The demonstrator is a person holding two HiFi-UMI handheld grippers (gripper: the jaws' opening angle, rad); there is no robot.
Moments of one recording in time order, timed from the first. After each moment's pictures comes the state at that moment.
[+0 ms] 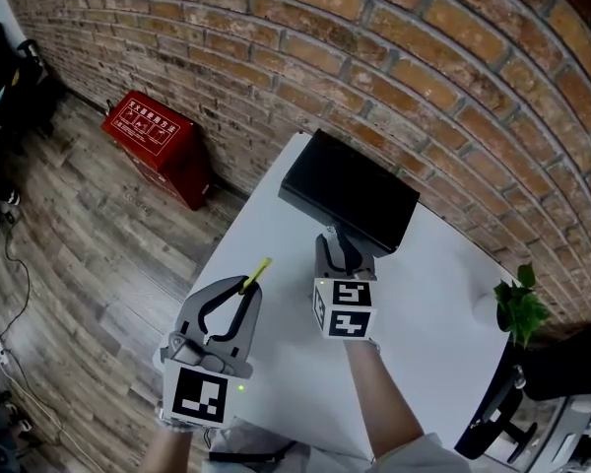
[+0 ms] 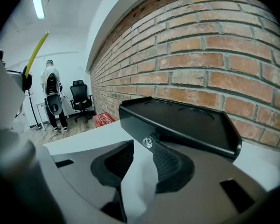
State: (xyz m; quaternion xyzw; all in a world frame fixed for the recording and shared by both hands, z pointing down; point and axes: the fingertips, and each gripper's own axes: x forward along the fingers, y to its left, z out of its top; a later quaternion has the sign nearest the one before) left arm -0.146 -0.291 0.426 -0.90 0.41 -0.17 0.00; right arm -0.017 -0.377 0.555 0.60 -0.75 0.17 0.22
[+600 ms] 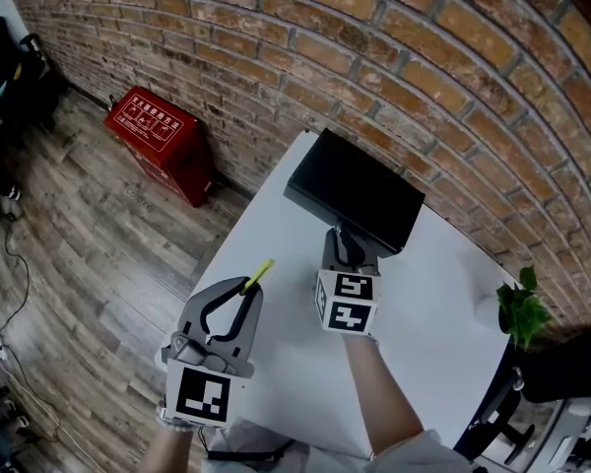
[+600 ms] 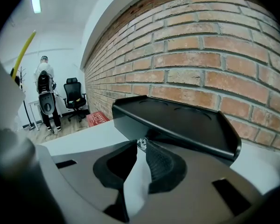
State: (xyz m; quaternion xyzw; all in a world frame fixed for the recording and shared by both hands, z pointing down) left arm -0.155 -0.290 0.436 -0.89 0.41 -0.18 0.00; right arm -0.011 -0.387 0.560 0.63 -0.72 0.17 0.22
